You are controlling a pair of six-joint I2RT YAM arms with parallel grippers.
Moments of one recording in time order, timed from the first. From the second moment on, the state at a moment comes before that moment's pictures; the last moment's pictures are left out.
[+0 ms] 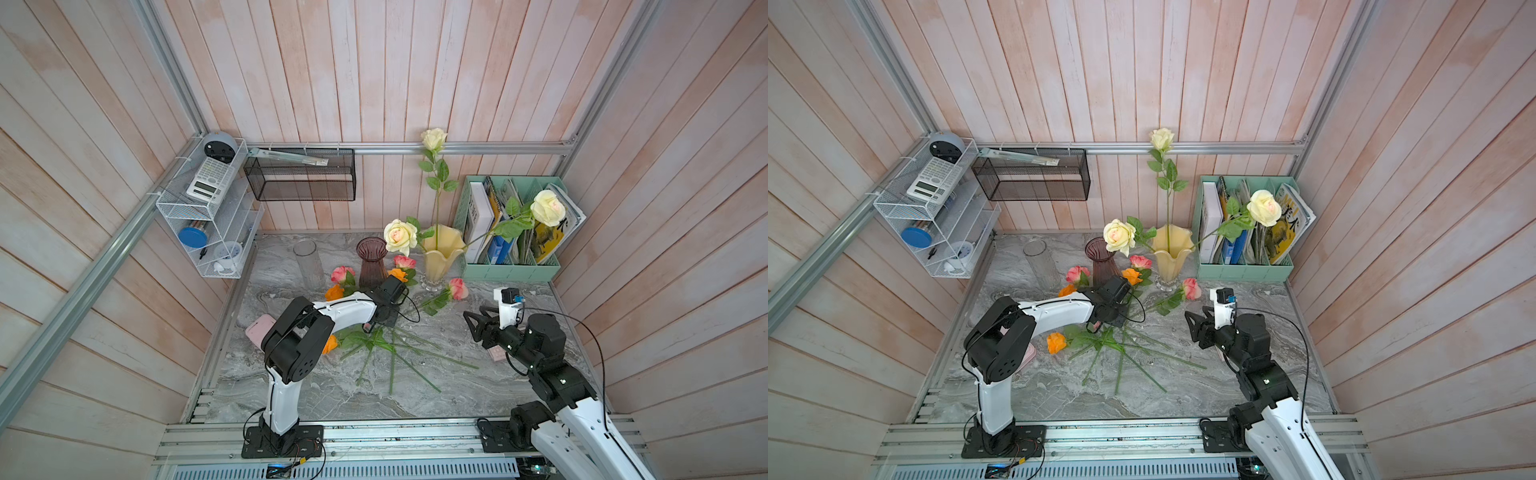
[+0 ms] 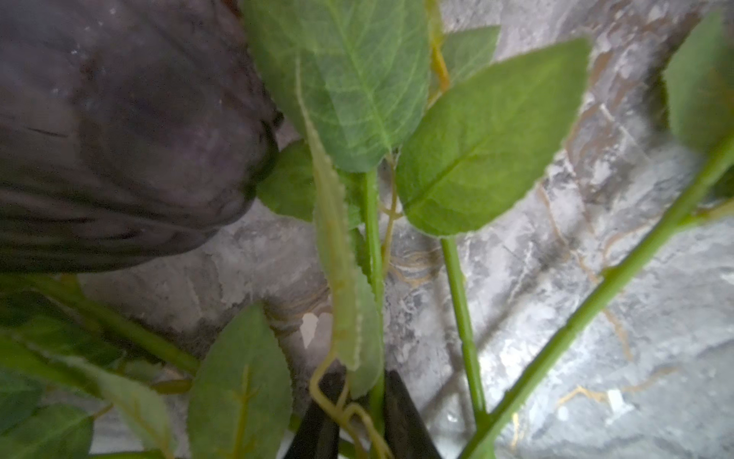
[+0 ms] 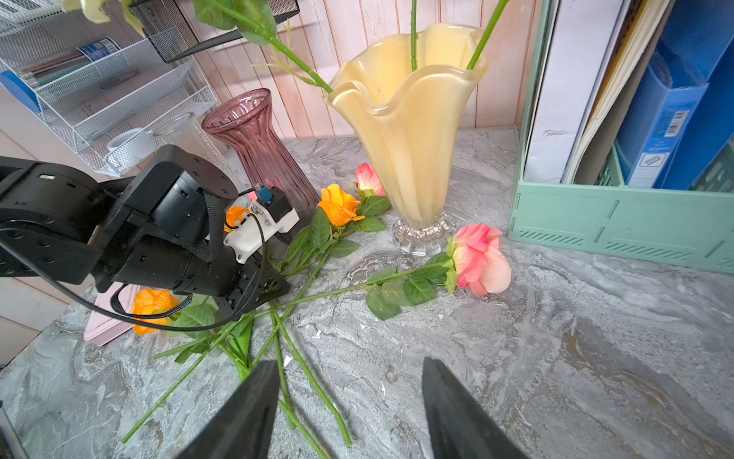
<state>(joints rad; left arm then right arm) -0.71 1.97 1.27 -0.46 -0.16 -0.27 0.31 0.55 0.48 -0.25 -0.25 0.24</state>
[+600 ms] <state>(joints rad) -0.73 1.76 1.20 -0.44 -0.15 -0.28 0.31 0.55 0.48 -0.24 -0.26 0.24</state>
